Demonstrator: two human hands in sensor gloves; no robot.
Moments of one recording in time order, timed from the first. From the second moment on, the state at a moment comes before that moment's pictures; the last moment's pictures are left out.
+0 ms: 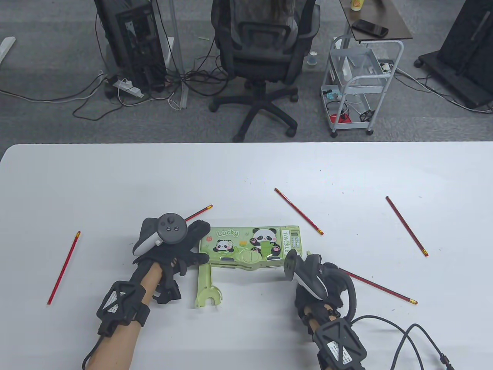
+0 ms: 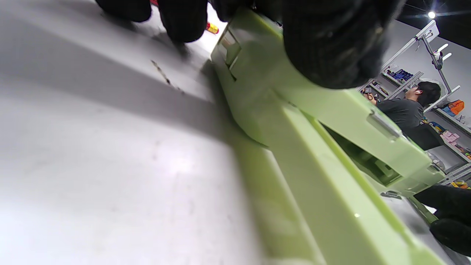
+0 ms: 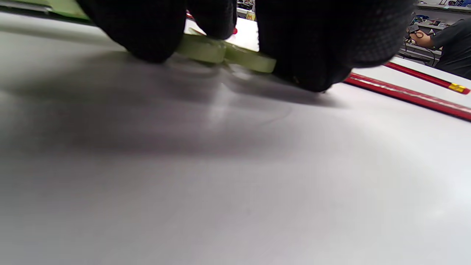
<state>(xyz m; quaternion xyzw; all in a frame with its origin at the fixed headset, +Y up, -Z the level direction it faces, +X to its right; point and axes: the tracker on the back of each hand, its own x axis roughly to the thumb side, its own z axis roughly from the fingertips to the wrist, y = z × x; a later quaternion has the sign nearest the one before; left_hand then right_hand) -0.212 -0.751 -0.393 -0.21 -0.17 0.26 0.93 0.127 -0.747 -0.315 0.10 -0.11 -0.99 0.07</state>
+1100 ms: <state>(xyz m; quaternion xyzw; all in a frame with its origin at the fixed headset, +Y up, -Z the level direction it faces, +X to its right) -0.212 -0.751 -0.393 -0.22 -0.17 0.26 0.92 0.052 -0.691 -0.261 0.03 -0.05 -0.97 -0.22</state>
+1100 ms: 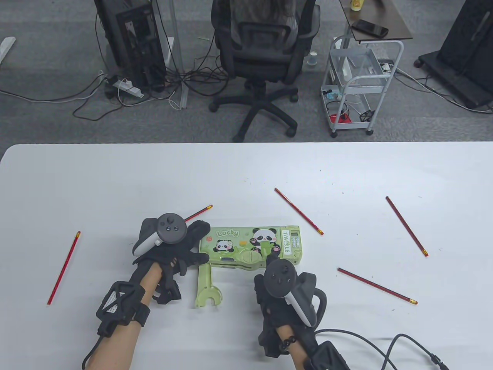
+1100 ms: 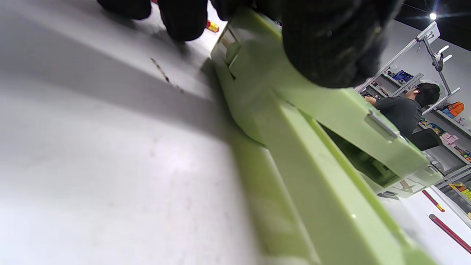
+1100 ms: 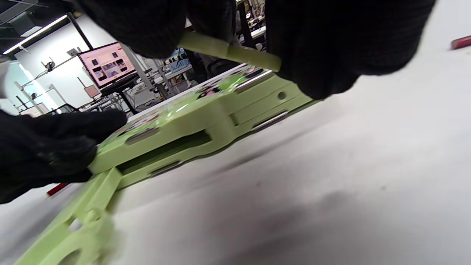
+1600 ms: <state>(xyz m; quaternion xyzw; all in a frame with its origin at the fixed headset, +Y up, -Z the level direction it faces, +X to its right) -0.213 -0.751 -0.393 -0.22 -0.17 0.26 0.92 -0.030 -0.707 -0.251 -0.04 -0.12 -0.98 -0.18</state>
